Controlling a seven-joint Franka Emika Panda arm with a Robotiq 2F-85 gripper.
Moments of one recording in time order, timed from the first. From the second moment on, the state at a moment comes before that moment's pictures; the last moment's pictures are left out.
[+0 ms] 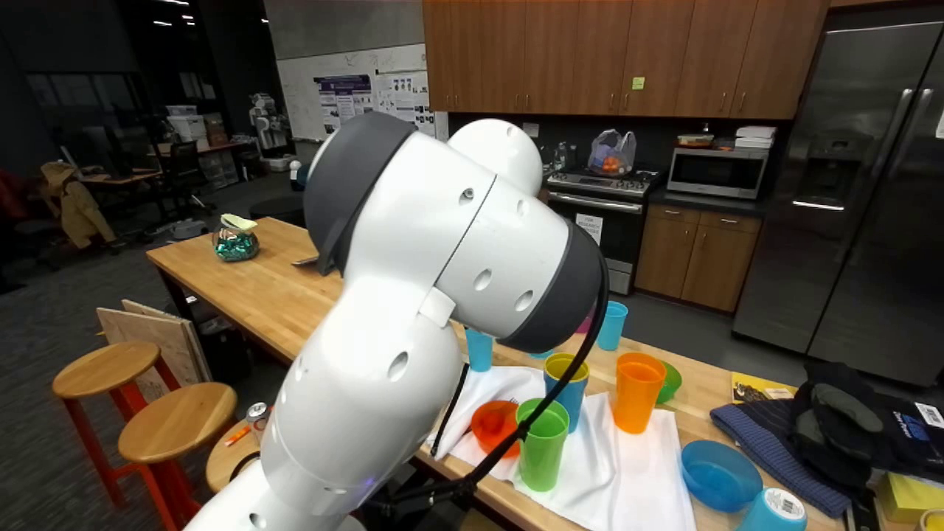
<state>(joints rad) -1.49 0.60 1.85 -2.41 -1.15 2.21 -1.24</state>
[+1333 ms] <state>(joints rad) -1.59 0.81 1.91 -2.41 -1.16 2.30 -1.19</state>
